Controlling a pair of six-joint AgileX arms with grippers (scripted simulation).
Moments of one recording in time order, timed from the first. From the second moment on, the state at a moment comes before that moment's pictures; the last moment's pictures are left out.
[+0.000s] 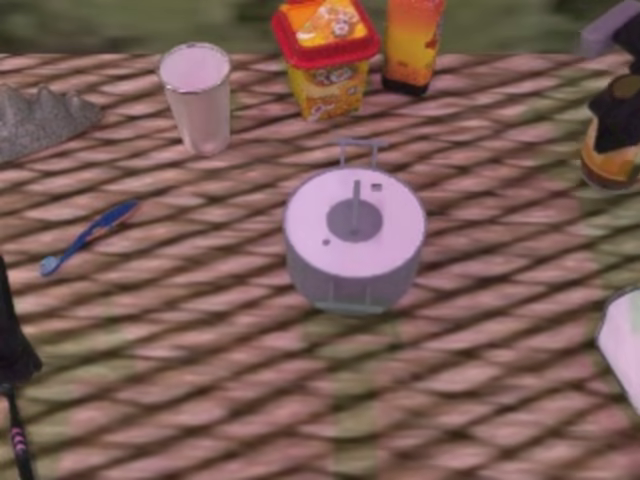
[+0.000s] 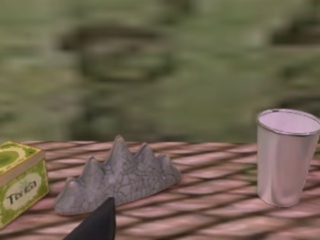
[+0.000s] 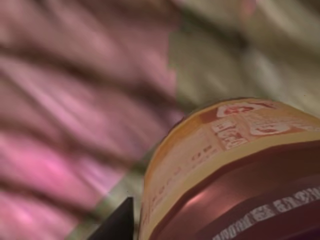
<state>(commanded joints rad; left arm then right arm) 0.00 0.00 0.00 0.00 0.00 0.00 -0.04 2.47 2.27 -1.22 -0.13 -0.74</state>
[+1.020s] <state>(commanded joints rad) 0.00 0.00 0.00 0.00 0.00 0.00 0.00 2.09 1.86 -1.18 -0.11 -0.64</state>
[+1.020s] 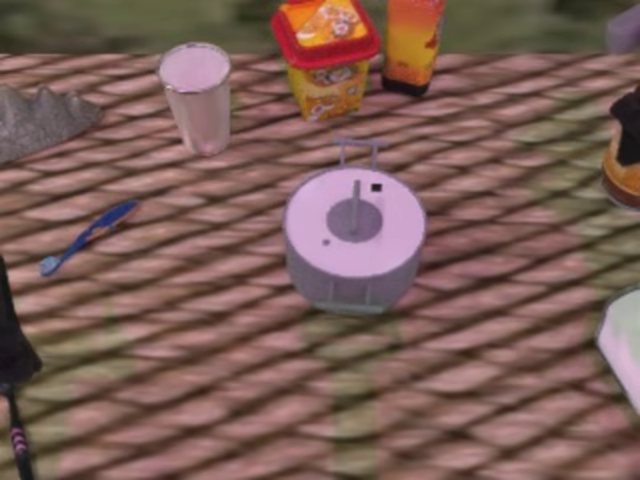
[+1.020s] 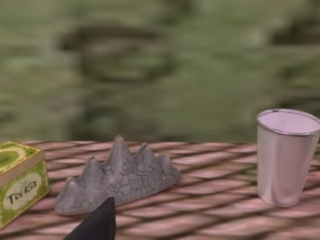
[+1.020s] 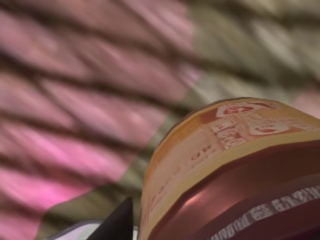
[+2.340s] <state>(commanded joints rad) 0.00 0.00 0.00 0.00 0.00 0.00 0.30 2.05 1.59 -0.93 0.06 0.31</state>
